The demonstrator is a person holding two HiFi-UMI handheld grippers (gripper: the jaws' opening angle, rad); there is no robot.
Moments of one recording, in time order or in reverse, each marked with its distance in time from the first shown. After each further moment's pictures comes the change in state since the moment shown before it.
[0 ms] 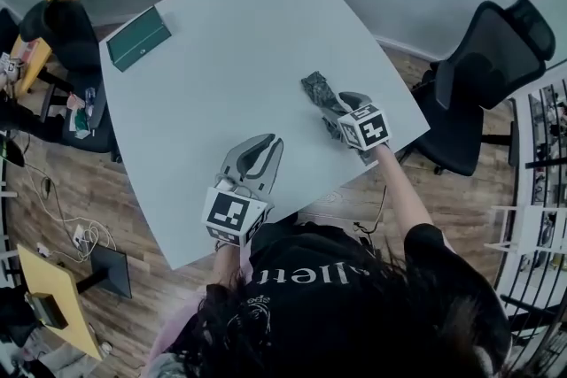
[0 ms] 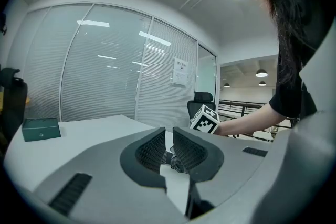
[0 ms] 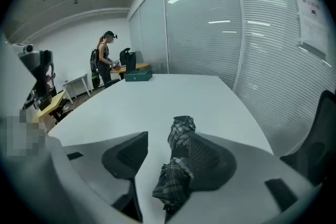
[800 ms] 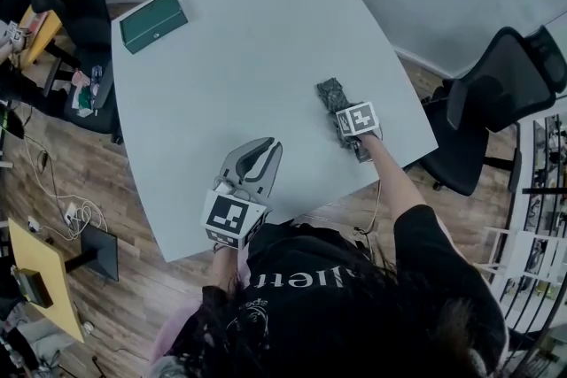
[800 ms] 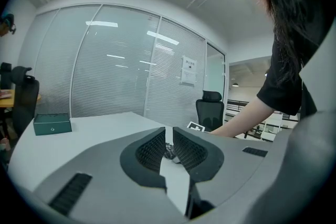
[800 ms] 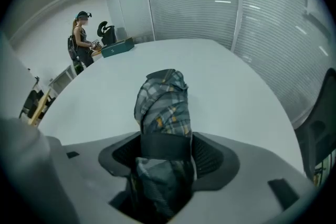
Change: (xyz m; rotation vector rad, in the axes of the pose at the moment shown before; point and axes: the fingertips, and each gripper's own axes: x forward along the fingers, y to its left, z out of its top) left arm -0.011 0.028 -0.014 -0.036 0.011 0.086; right arm 0.095 -0.039 -0.069 0.111 0.280 -0.060
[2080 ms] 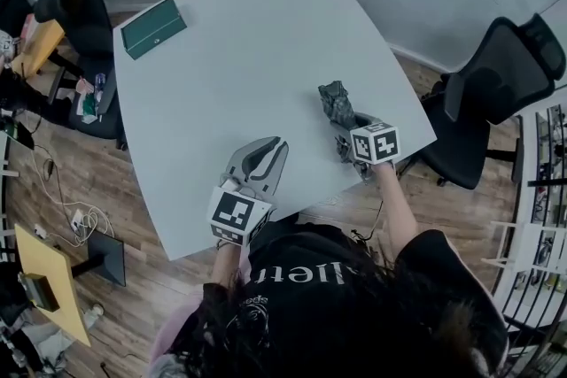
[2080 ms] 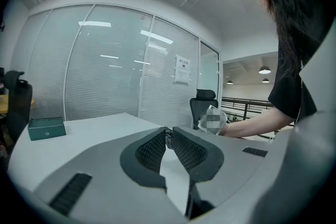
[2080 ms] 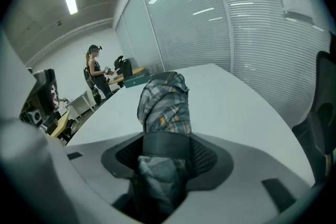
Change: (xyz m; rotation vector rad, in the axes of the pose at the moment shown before) left arm 0.000 -0.024 0.002 0.043 0.013 -0.048; right arm -0.109 0.056 0.004 0.092 -0.256 0.159
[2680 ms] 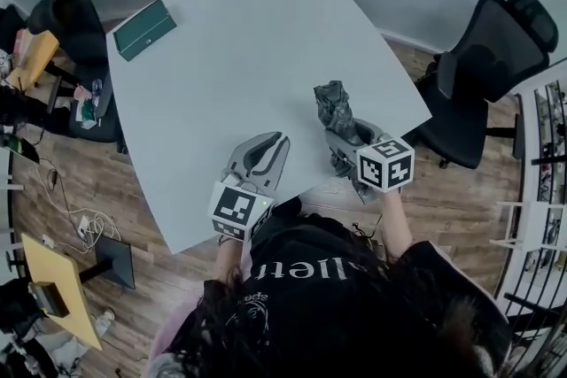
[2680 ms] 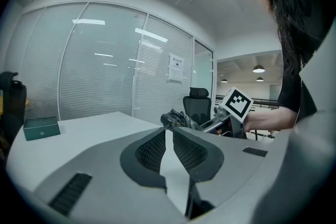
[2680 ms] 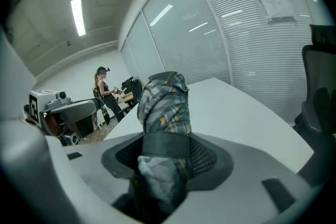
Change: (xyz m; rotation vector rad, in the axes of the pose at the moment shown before) left arm -0.007 -0.040 -0.003 0.020 0.020 -0.054; right arm -0.099 0.070 -0.002 0.067 -0.190 0.067
